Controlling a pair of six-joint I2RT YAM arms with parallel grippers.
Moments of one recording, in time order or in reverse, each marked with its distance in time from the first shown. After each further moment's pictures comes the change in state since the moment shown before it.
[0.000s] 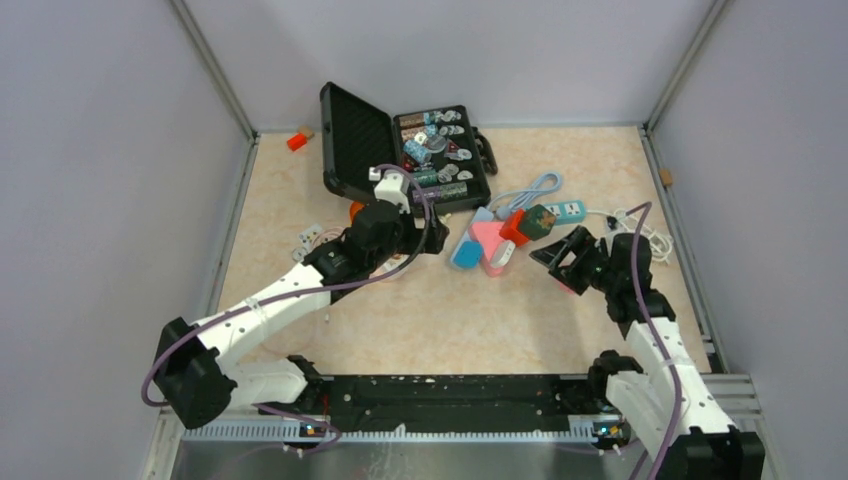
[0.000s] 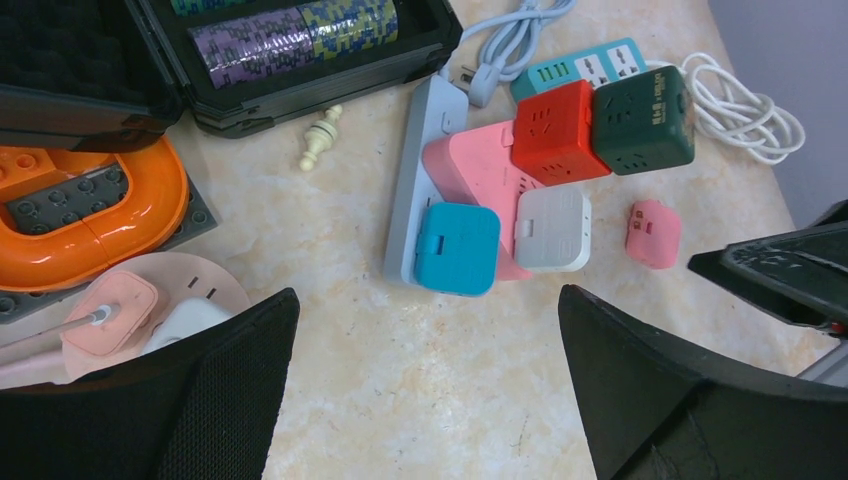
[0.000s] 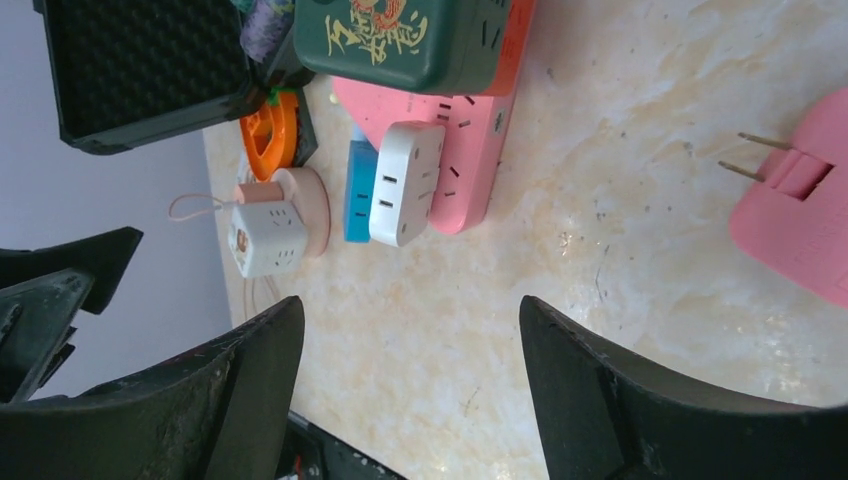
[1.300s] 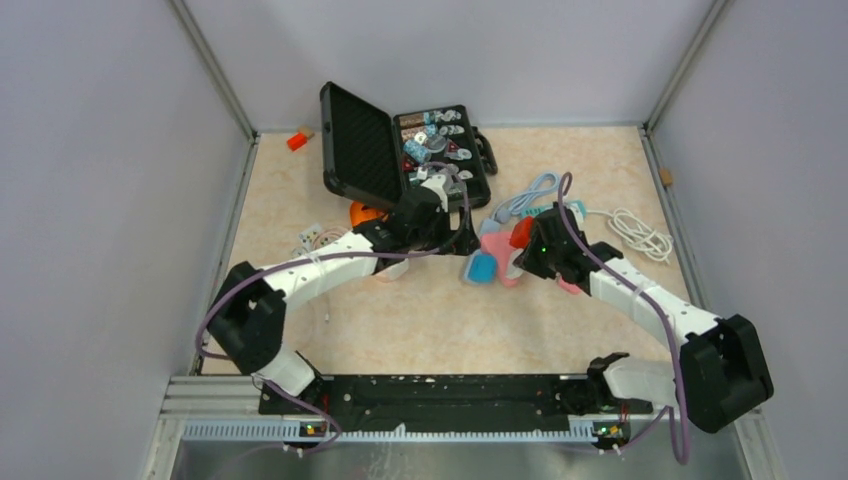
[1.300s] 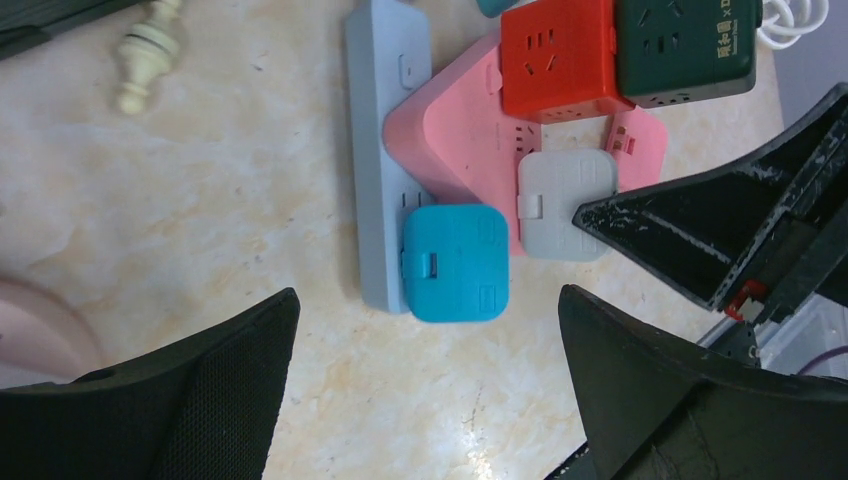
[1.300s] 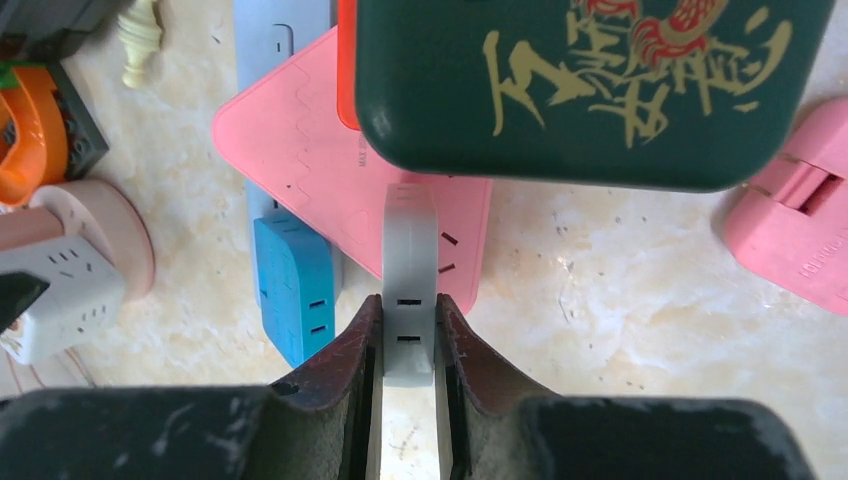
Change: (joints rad) left arm 0.000 0.302 0.145 -0.020 0.236 -0.061; right arm 0.455 0.466 0.282 -0.133 0.560 0.027
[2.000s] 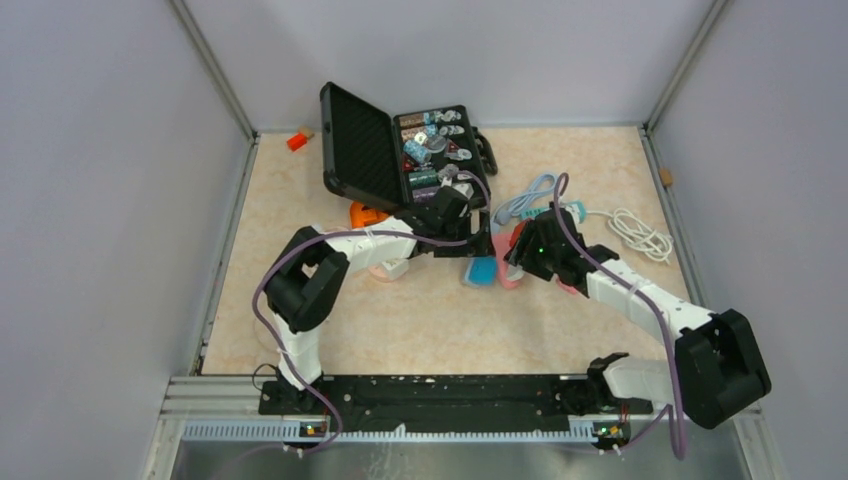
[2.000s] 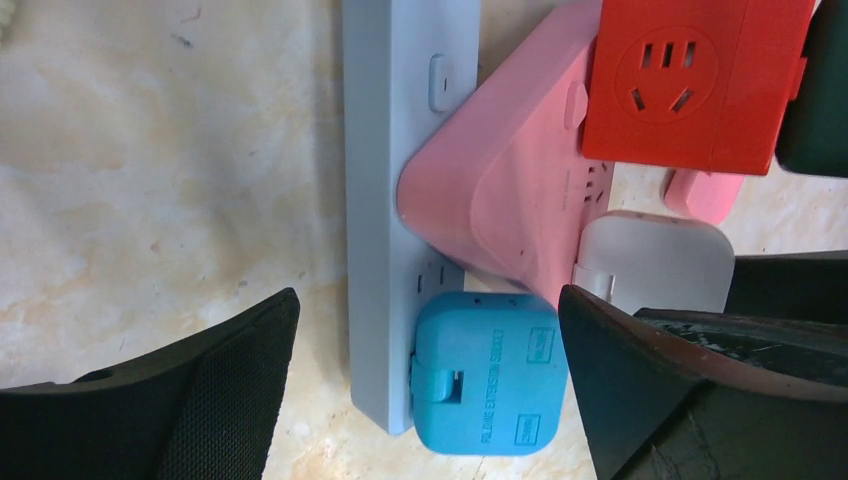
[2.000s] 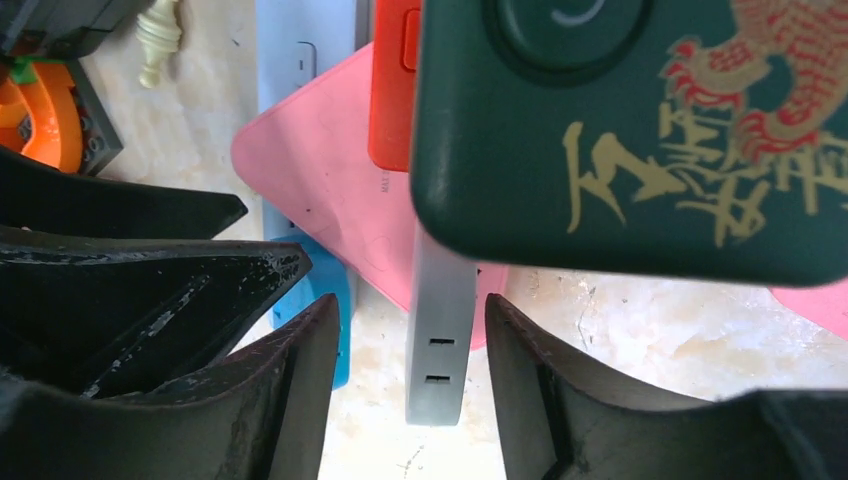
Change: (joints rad) left arm 0.000 0.369 0.198 -0.014 0.098 -0.079; right arm 0.000 0.003 -0.034 0.083 -0.021 -0.026
